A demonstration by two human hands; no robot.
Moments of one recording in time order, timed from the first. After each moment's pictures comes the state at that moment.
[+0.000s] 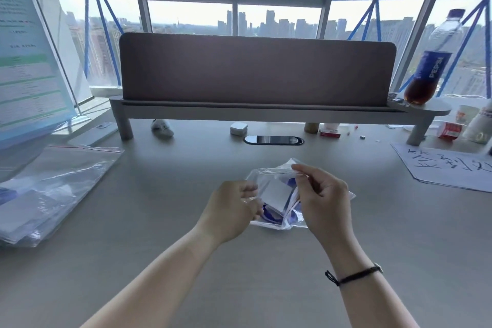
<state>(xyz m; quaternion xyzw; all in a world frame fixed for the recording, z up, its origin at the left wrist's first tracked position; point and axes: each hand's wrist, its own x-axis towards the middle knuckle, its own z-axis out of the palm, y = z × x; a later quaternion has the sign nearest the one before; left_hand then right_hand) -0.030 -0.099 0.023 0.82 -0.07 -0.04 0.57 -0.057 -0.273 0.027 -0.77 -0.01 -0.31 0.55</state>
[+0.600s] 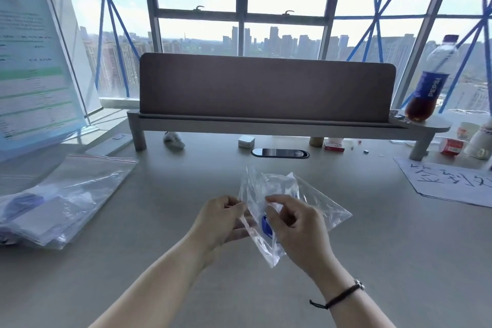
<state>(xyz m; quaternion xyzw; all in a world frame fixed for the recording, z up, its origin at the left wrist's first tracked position) -0.048 -0.066 0.032 0.67 0.05 -0.11 0.73 -0.080 -0.236 0.018 -0.85 -0.10 -0.26 0.44</state>
